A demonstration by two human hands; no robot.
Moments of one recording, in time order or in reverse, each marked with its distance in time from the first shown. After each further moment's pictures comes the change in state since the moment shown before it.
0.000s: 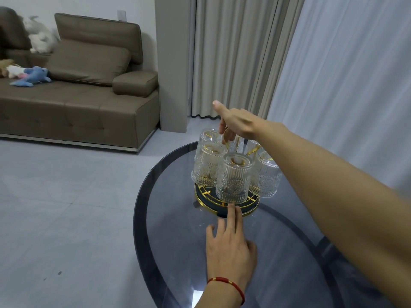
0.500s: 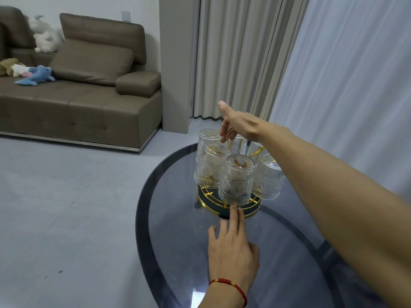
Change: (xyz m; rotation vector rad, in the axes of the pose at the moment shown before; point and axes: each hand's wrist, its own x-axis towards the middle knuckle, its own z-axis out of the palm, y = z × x) left_hand 0.002 -0.001 0.001 -0.006 0.001 -0.005; right_hand -0.001 -0.001 0.002 0.067 -0.037 0.028
